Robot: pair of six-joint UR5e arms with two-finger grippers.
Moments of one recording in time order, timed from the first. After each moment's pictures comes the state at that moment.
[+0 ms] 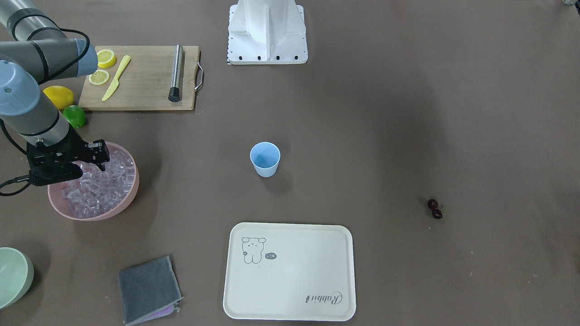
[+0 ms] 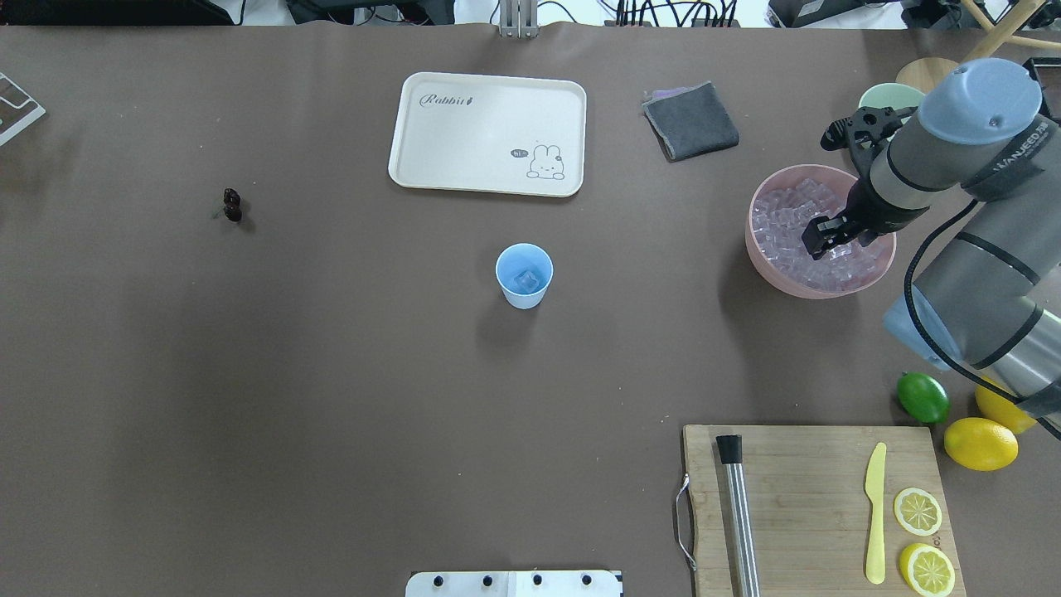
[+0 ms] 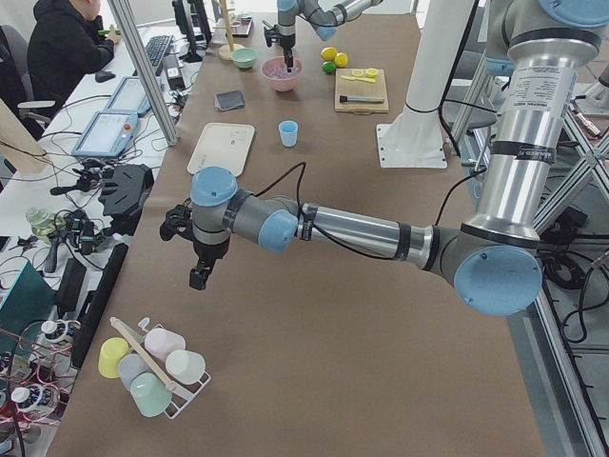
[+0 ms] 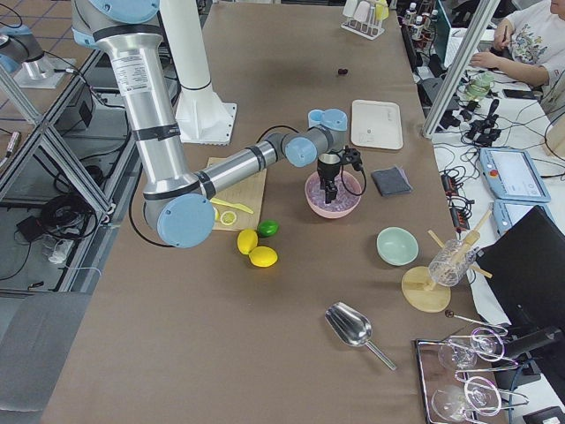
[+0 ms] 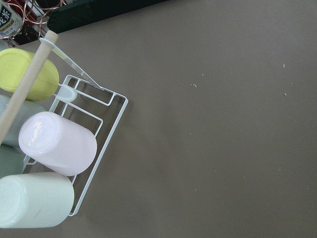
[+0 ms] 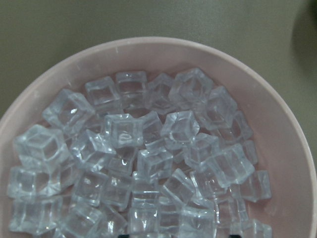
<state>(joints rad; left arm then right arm) -1.49 -1.74 -1.57 -1.81 -2.26 -0.07 0.91 -1.32 1.73 -1.50 2.06 0.55</state>
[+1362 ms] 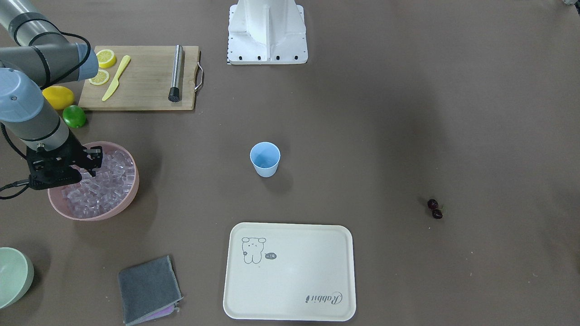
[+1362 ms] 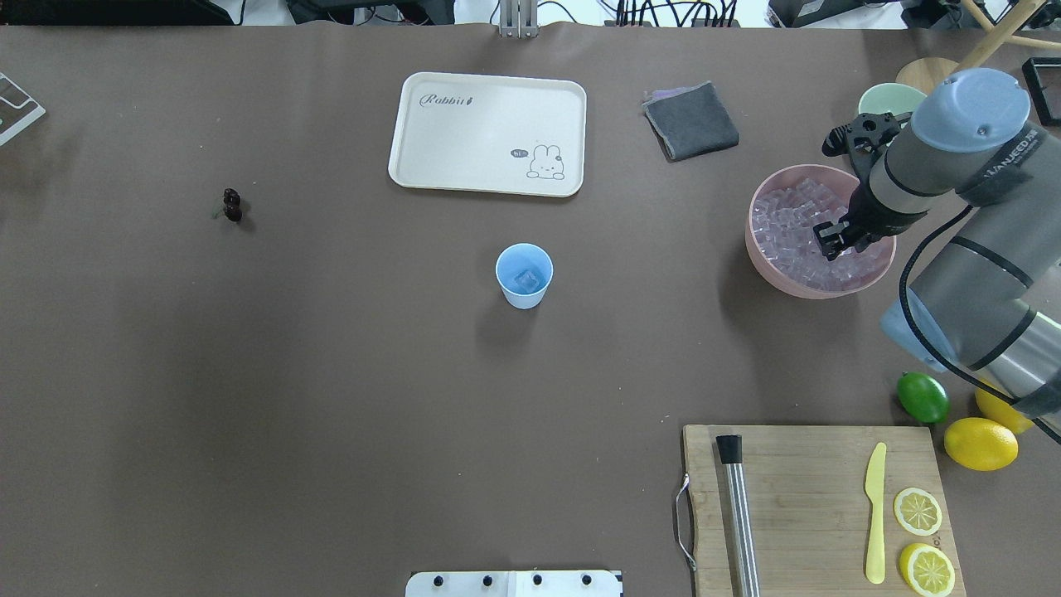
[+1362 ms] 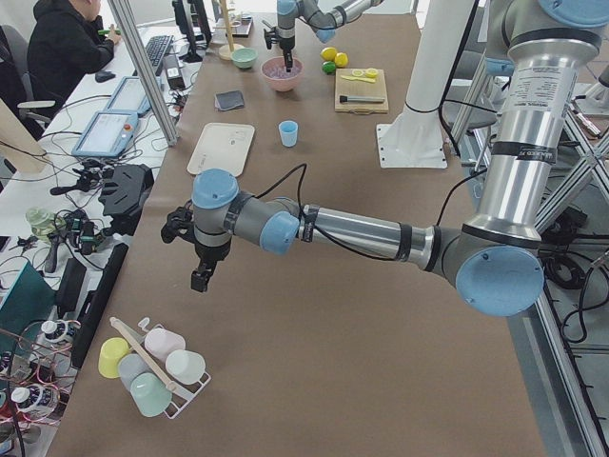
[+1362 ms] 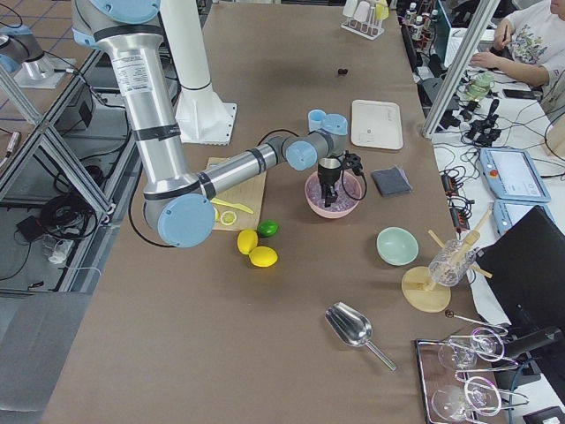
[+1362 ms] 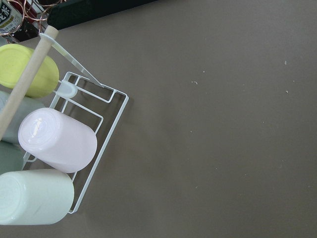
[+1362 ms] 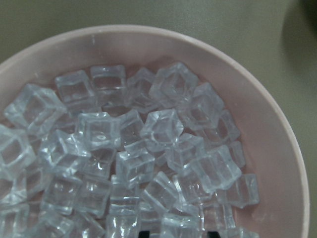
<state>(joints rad) -1.49 -1.73 -1.57 -1.81 -2.26 -0.07 0.91 -1.32 1.71 -1.50 2.03 0.54</state>
